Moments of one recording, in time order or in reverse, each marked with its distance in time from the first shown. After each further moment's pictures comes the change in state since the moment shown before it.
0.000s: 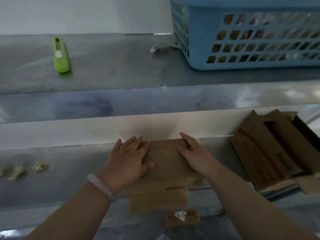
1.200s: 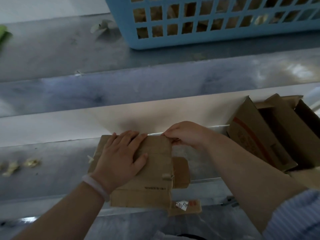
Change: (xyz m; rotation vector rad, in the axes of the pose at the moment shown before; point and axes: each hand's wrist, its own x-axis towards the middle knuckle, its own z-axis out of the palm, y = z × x) left_hand 0.005 0.045 0.004 -0.073 0.216 -0.002; right_hand 0.055 0.005 -0.045 0.220 -0.306 0.010
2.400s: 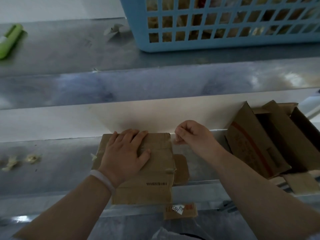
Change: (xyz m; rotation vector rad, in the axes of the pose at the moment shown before) left_hand 0.006 0.005 0.007 0.013 0.047 -0.076; right_hand -0.044 0.007 0.006 -0.085 0.321 -0.297
